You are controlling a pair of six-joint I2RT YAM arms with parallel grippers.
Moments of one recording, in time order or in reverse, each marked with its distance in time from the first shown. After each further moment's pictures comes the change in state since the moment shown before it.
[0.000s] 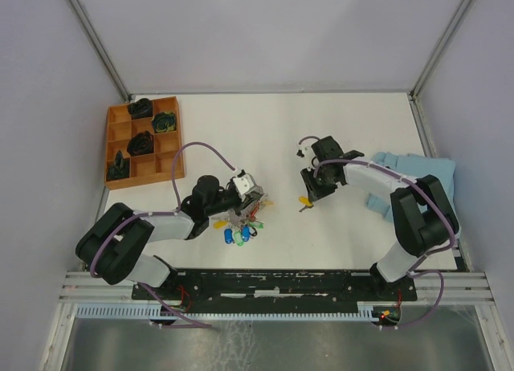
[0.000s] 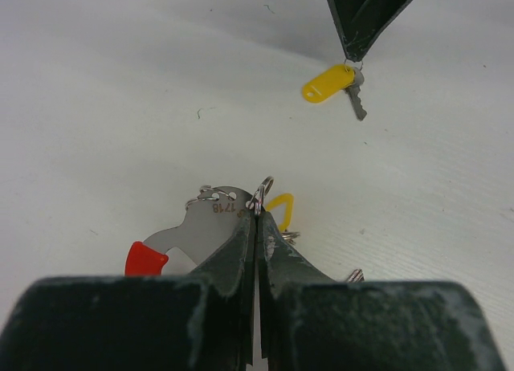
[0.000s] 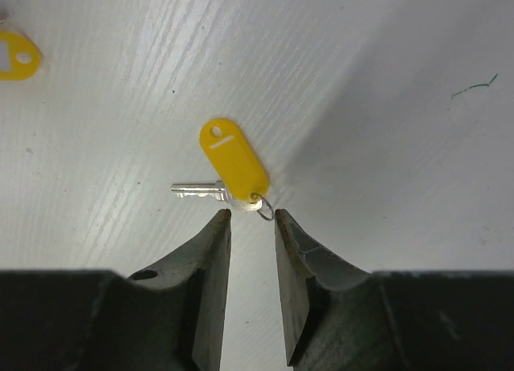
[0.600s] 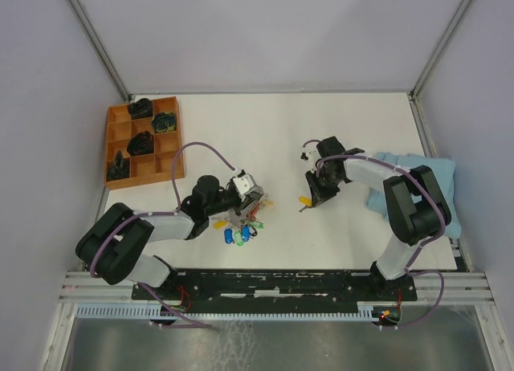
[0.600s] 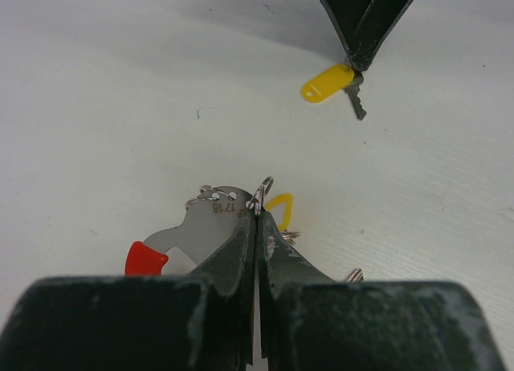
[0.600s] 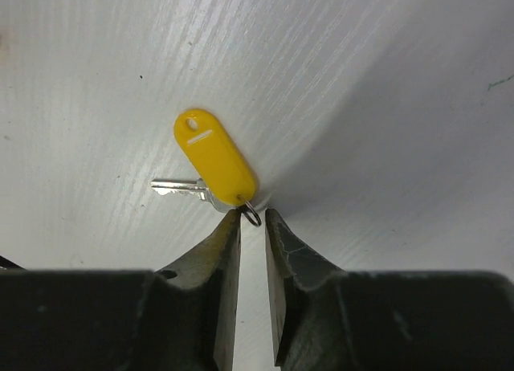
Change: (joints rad) left arm 0.000 0.000 0.000 -0.001 0.001 0.000; right arm -0.075 0.111 0.021 -0.035 -0.115 -0.034
